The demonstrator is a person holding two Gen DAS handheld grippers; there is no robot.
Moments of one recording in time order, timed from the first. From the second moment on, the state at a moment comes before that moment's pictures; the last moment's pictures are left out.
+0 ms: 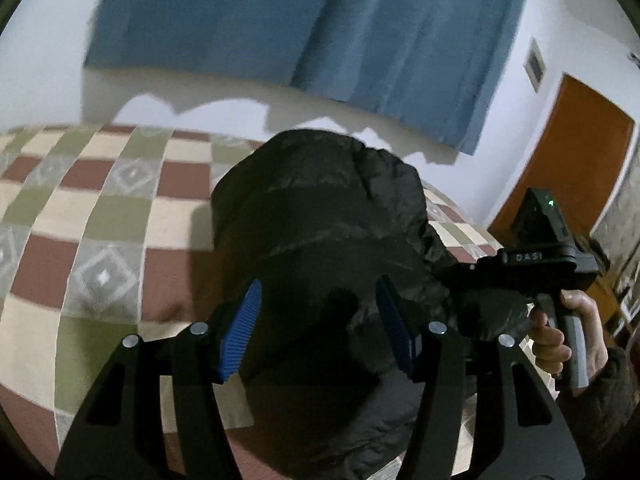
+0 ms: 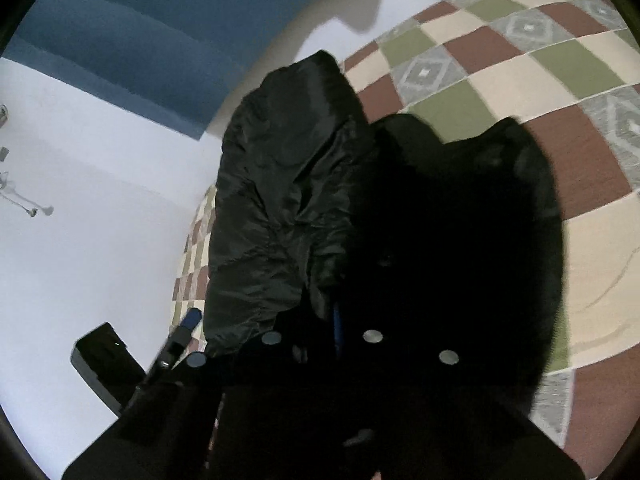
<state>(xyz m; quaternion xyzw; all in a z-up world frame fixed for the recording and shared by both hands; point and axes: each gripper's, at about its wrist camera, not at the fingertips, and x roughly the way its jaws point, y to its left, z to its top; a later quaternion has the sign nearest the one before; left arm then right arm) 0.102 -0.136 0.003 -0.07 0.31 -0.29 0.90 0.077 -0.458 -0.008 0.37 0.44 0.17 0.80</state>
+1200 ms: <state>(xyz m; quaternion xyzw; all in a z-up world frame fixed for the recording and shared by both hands) 0.108 -0.193 -0.046 0.04 0.38 -0.29 0.88 0.005 -0.465 -0.082 0.44 0.45 0.20 0.75</state>
